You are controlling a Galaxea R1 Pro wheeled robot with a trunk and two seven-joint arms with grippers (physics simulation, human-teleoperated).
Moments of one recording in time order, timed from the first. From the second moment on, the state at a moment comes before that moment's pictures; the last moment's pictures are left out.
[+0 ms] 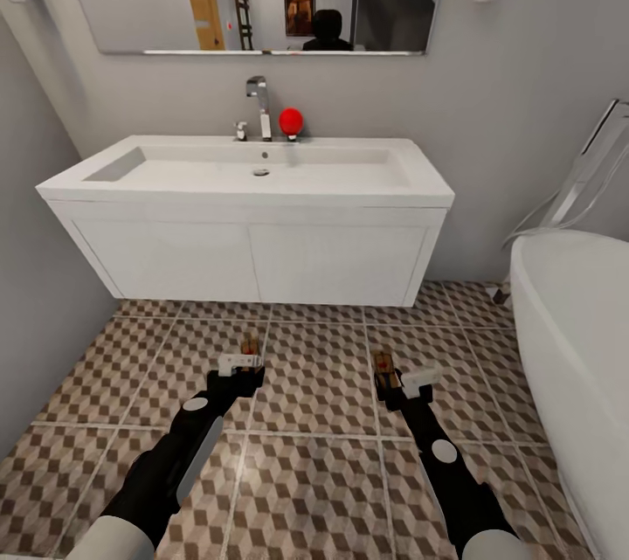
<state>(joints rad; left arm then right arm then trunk) -0.49 0.00 -0.21 -1.06 0.17 0.33 0.10 -0.49 0.11 -0.20 -0.75 0.39 -0.31 0.09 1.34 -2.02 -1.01</state>
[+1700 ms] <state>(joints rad) -0.49 0.00 -0.21 -1.10 0.17 0.34 0.10 -0.49 0.11 -0.20 -0.75 0.39 -0.31 0.09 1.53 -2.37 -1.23</state>
